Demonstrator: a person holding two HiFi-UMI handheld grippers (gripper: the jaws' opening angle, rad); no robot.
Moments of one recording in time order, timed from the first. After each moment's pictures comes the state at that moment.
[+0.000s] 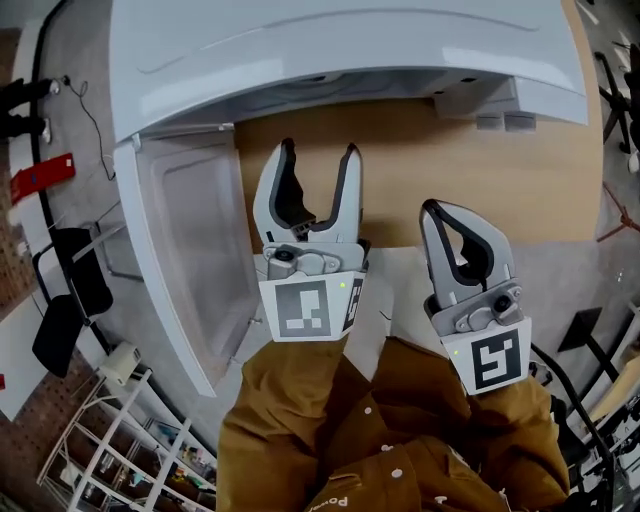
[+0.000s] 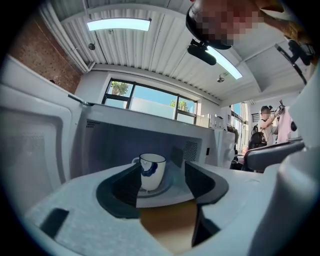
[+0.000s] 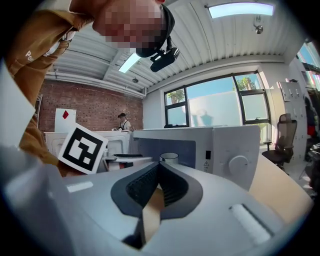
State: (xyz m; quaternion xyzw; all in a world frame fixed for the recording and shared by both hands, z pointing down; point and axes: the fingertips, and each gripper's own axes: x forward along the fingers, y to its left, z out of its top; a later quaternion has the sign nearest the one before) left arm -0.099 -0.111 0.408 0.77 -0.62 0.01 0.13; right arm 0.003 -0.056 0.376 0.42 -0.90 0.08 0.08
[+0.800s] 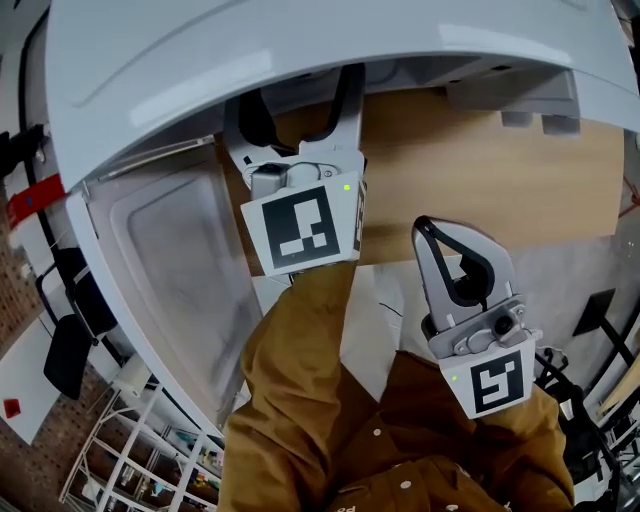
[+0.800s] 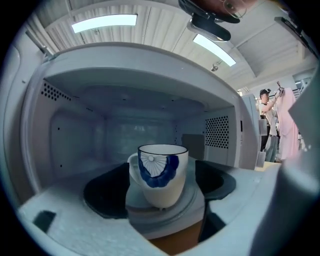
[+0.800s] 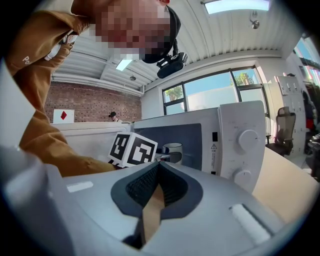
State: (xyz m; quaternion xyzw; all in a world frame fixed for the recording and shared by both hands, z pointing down) left arm -0.107 -0.211 0.453 0.78 -0.62 0.04 0.08; right arm -0.019 -0.049 0.414 0.42 -0.90 0.10 0.08
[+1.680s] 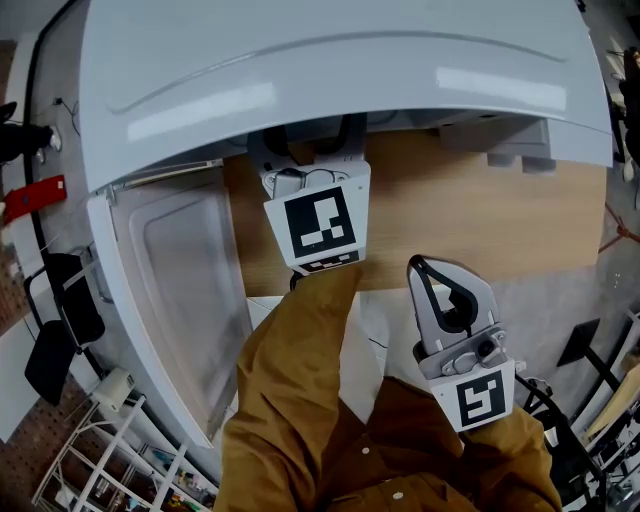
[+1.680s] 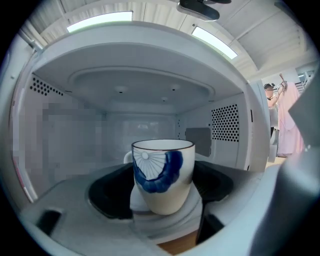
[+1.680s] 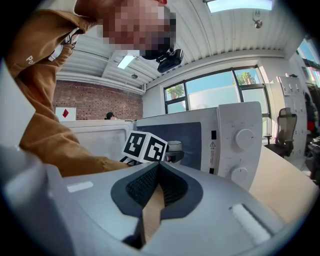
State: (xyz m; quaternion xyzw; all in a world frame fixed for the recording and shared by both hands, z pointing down) left arm -0.104 -0.231 0.466 0.77 -0.64 0.07 0.07; right arm -0.012 -0.039 0.419 0.41 -0.90 0.10 0.09
